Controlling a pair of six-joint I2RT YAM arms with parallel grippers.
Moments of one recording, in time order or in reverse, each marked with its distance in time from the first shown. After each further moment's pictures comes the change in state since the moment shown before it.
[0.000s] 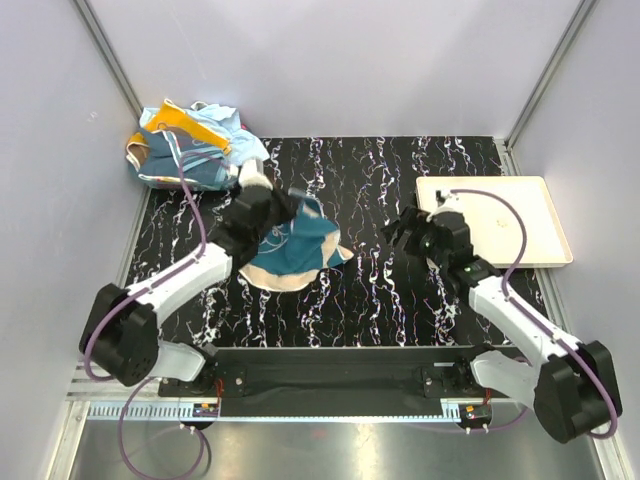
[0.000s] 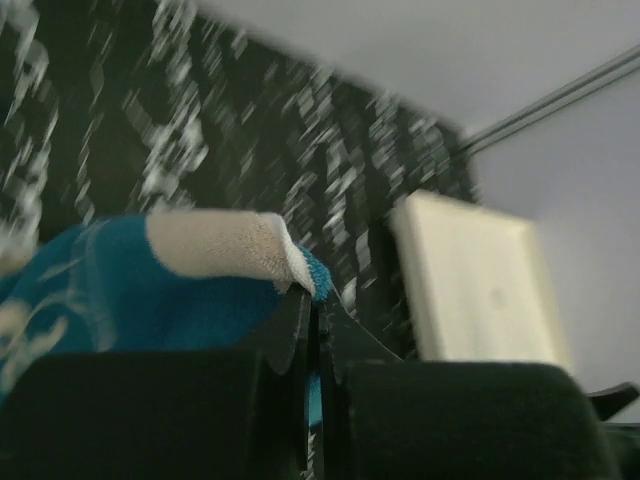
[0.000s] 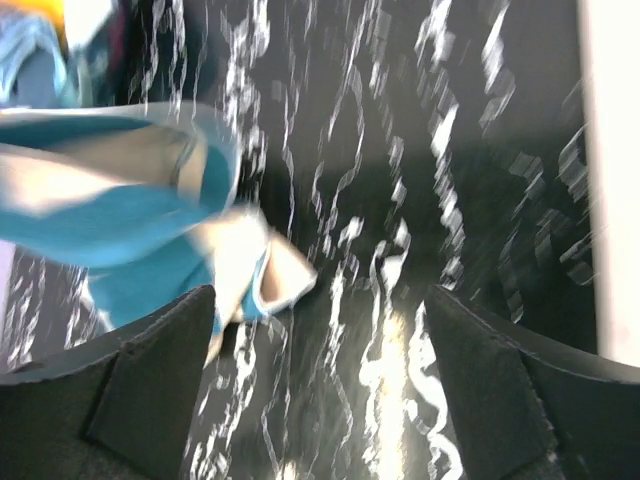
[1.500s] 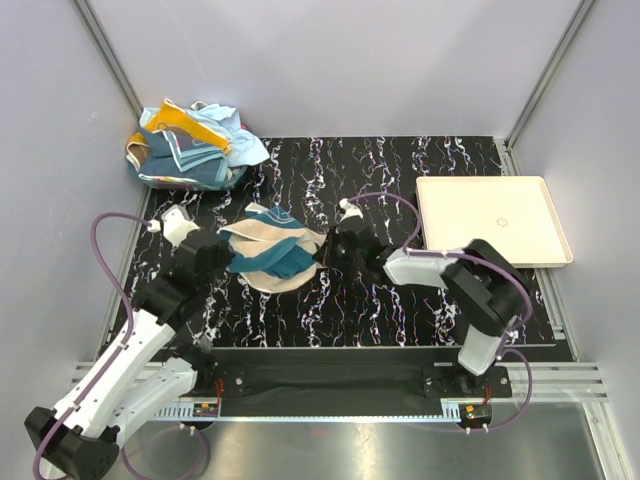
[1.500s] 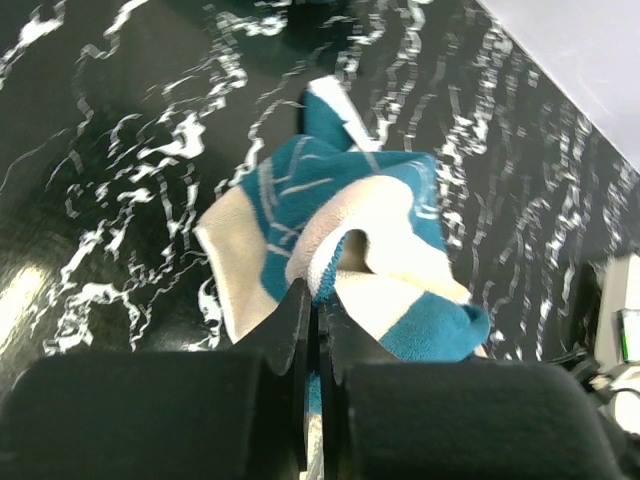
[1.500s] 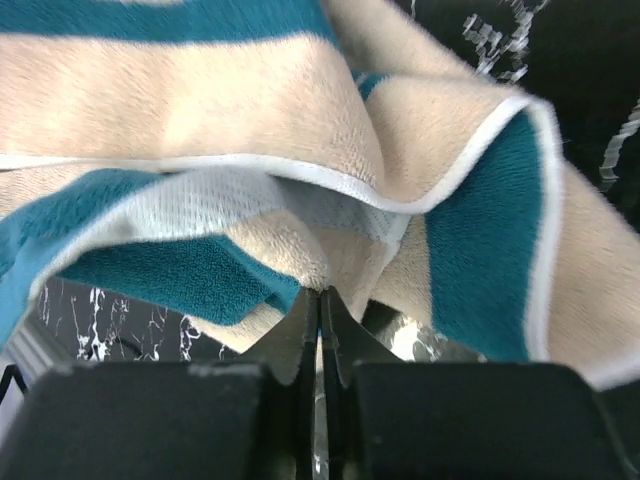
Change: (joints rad) left arm 0.058 -0.612 -0.233 -0.719 -0.385 -0.161; right arm 0.404 0.737 0.246 0.324 -0.072 0.156
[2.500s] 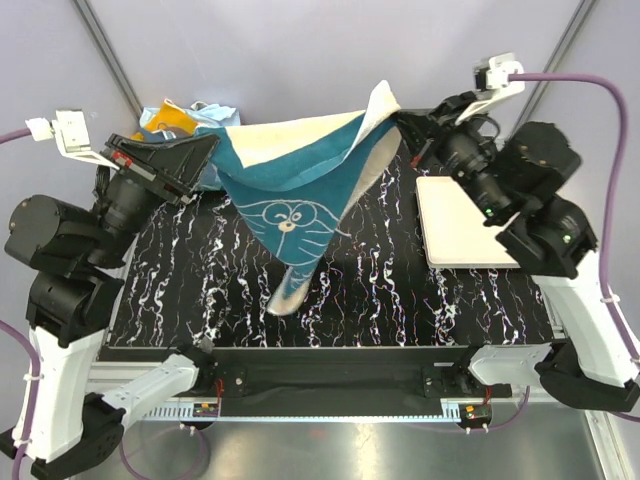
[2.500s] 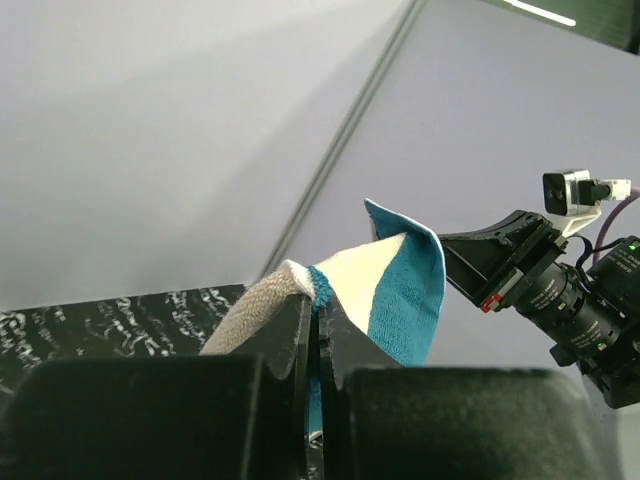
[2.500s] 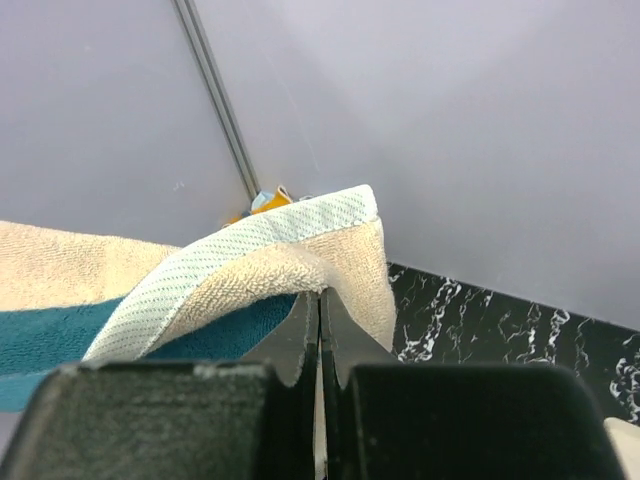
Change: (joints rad) left arm 0.002 0.150 0.908 0.189 0.685 0.312; right arm 0.001 -0.563 0.997 -0.801 0.272 -0.590
